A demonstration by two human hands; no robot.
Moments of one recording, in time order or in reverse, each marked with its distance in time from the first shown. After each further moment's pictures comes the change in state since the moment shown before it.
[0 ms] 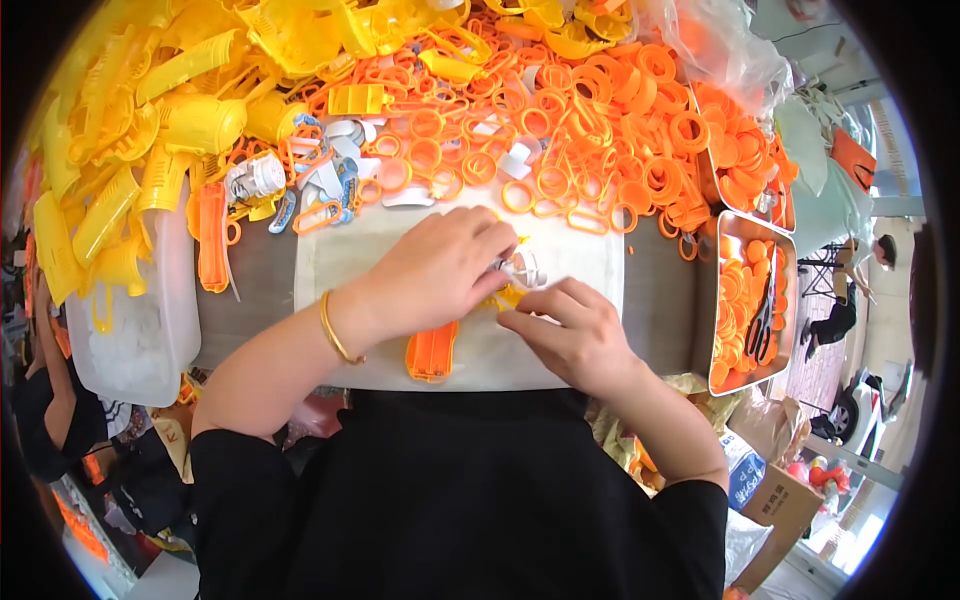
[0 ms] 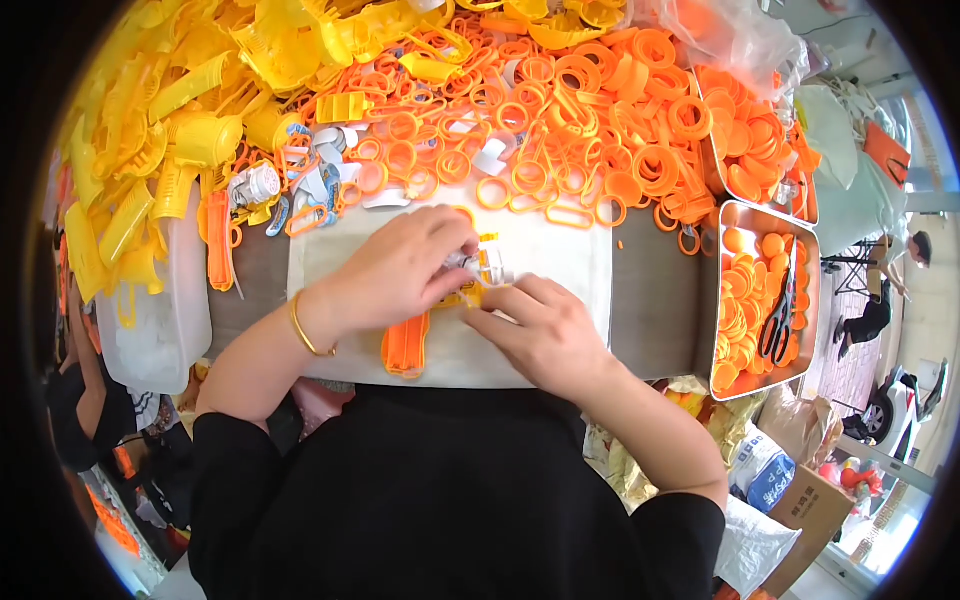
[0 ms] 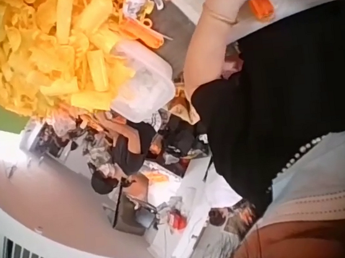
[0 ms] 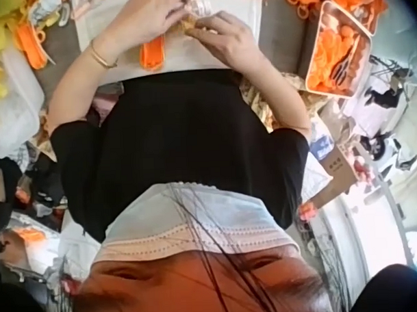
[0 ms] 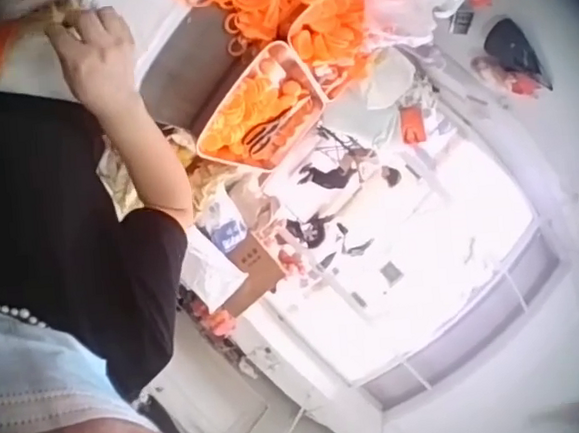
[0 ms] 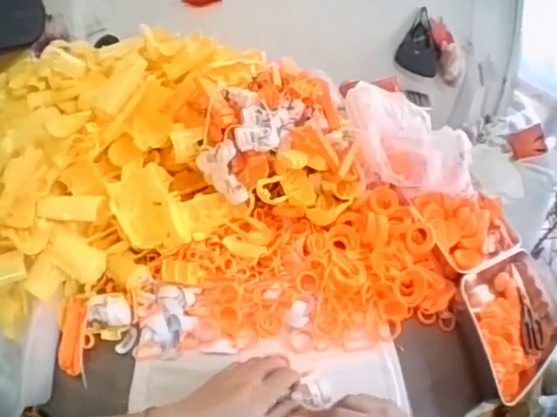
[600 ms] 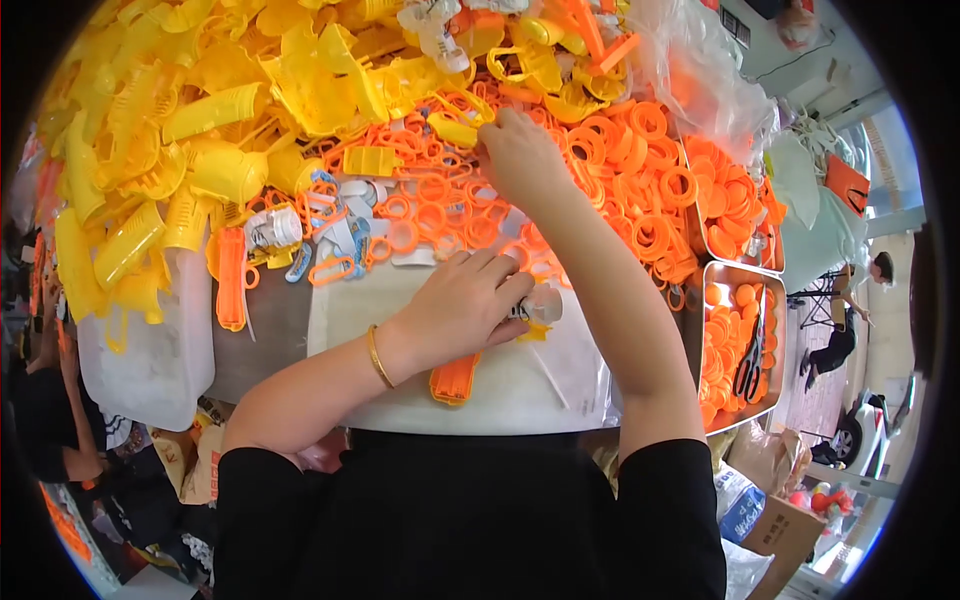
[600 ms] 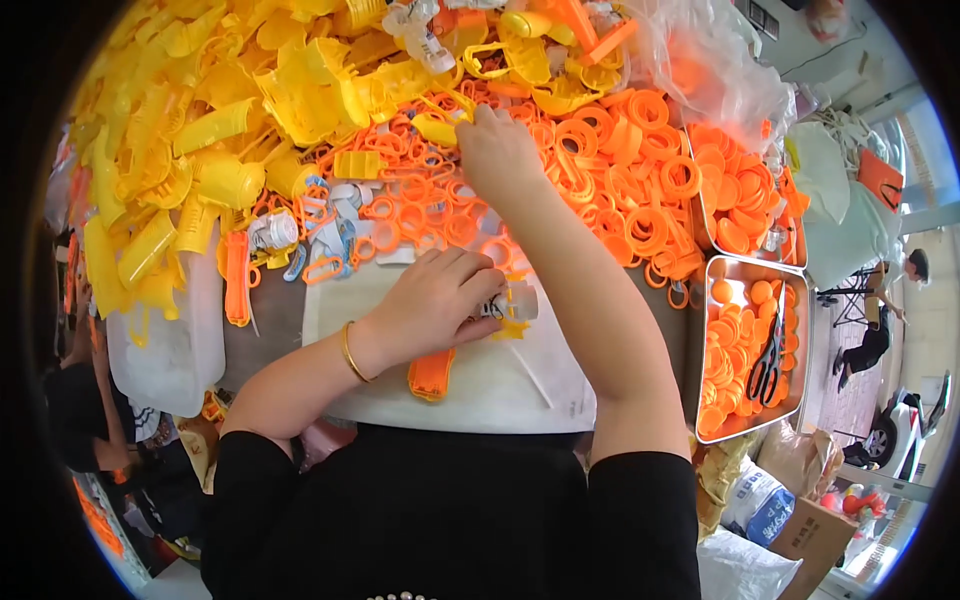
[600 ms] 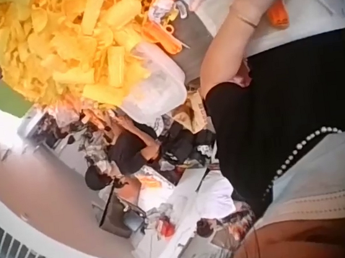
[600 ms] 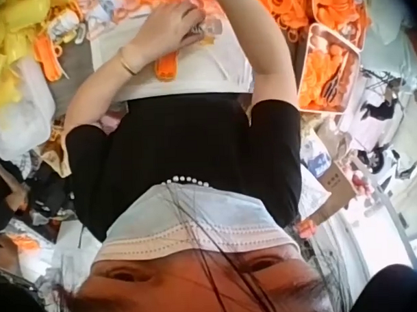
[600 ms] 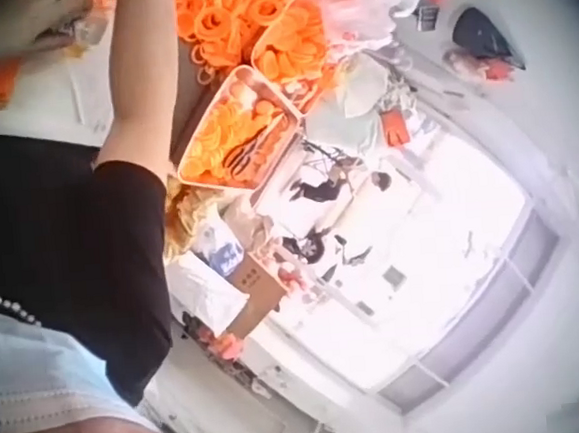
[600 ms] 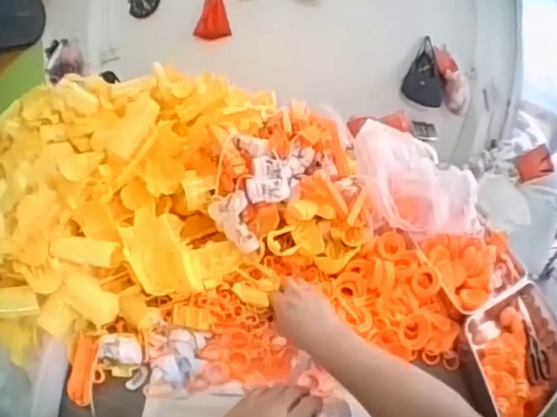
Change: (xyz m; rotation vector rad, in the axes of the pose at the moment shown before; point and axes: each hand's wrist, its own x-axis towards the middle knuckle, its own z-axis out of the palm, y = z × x) left_hand 0.017 0.006 0.002 0.196 0.200 0.126; right_hand 0.175 0.118 0.017 -0.423 0.234 0.116
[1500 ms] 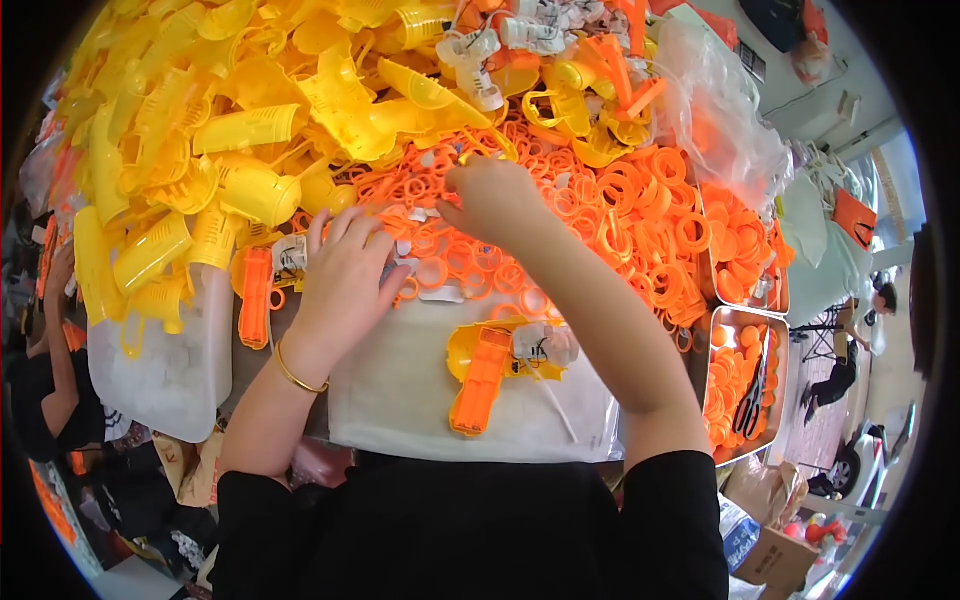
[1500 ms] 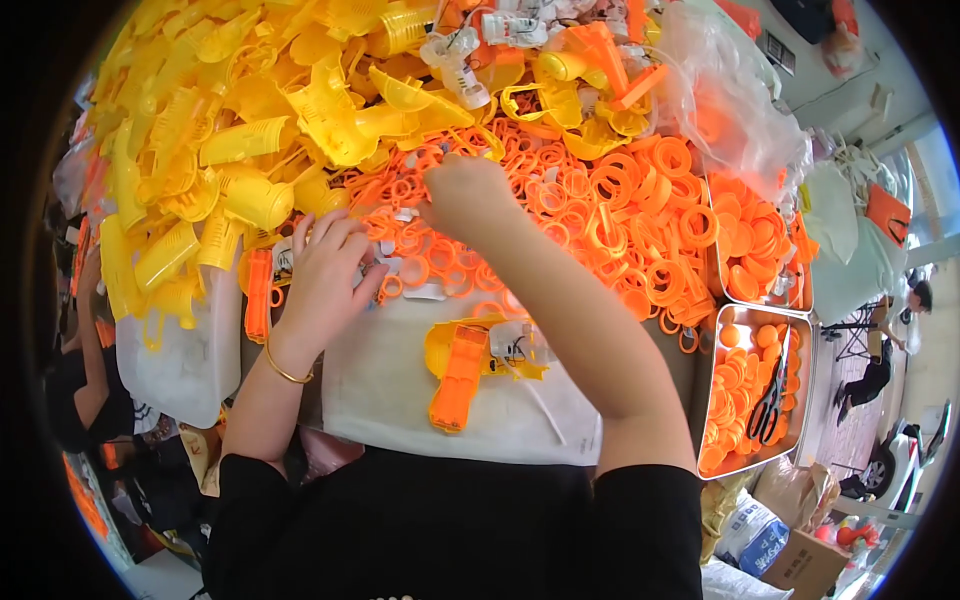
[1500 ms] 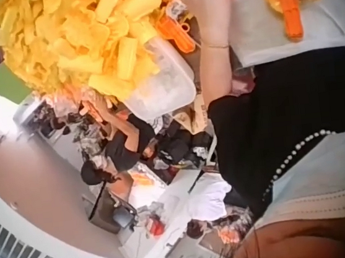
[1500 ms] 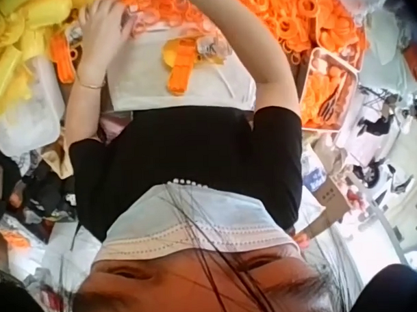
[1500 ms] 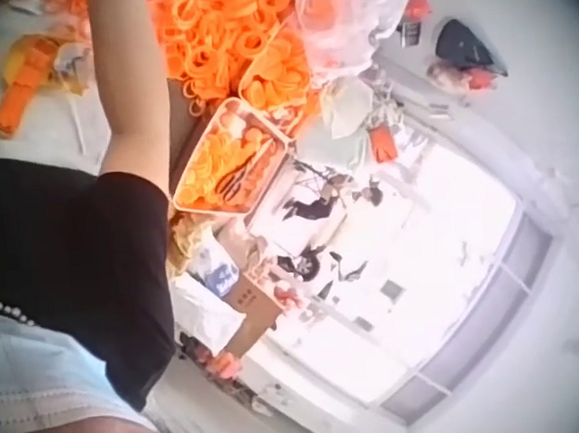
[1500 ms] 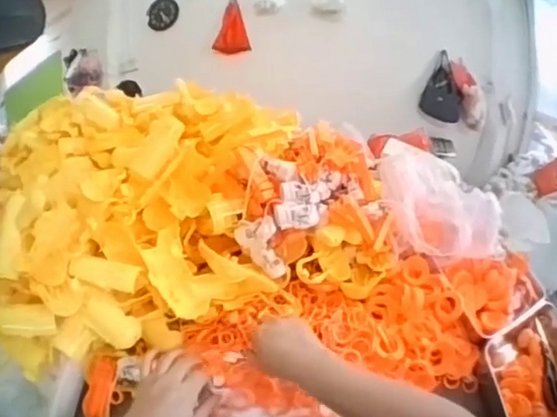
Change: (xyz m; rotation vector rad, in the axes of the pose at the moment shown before) left_hand -0.044 -0.053 -0.083 0.536 0.102 -0.444; right_hand 0.045 -0.051 -0.003 0.016 -0.380 -0.082
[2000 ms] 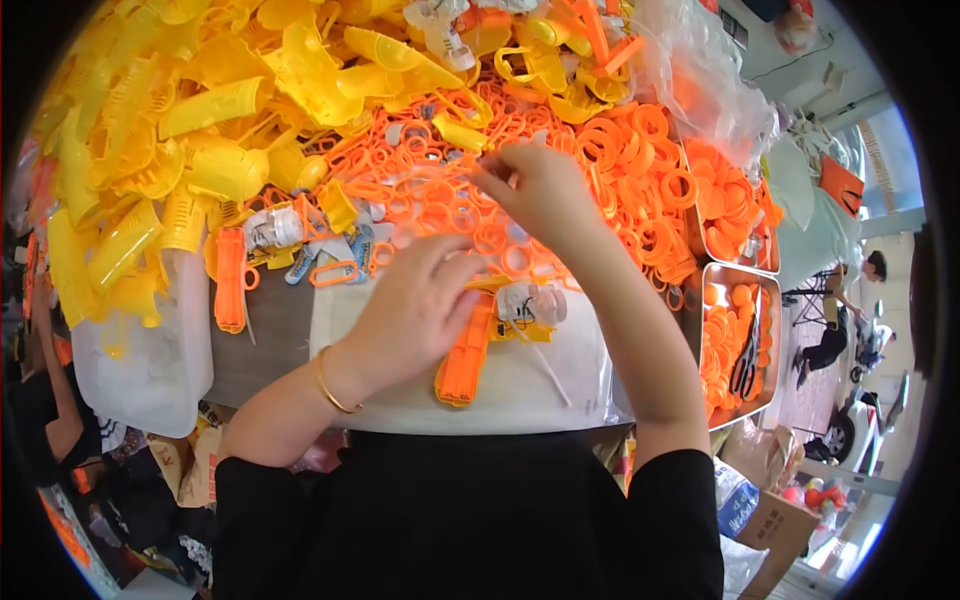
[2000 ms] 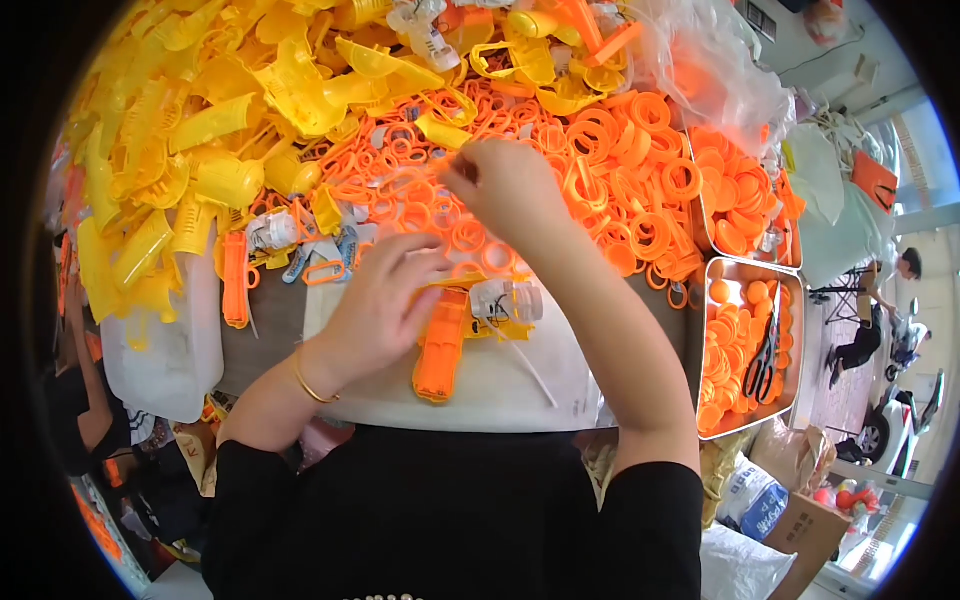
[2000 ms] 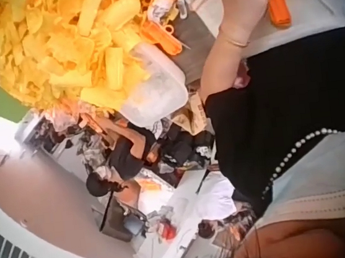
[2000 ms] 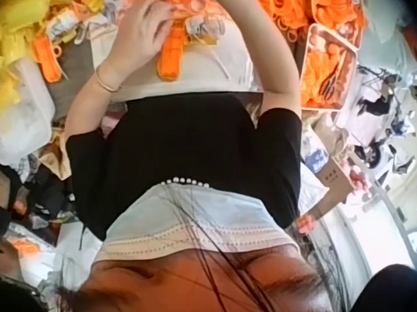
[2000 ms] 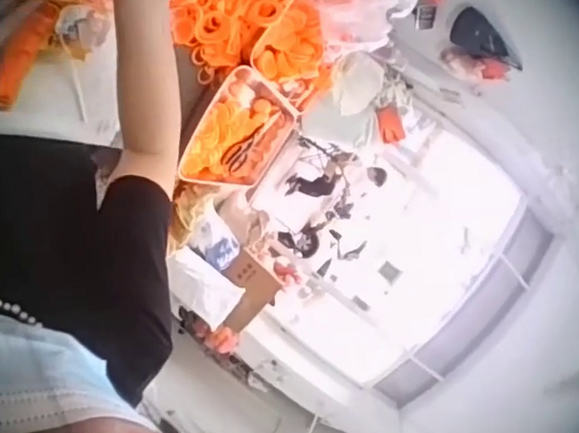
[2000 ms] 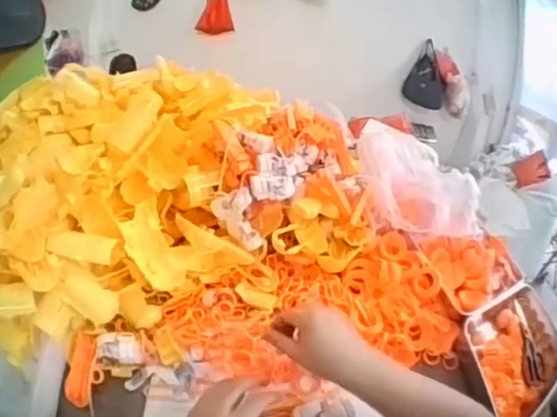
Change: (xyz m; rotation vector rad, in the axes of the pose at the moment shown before) left_hand -0.013 0.066 0.018 -0.582 0.017 0.215; right_hand -0.067 0.015 -0.024 0.487 0.196 0.253
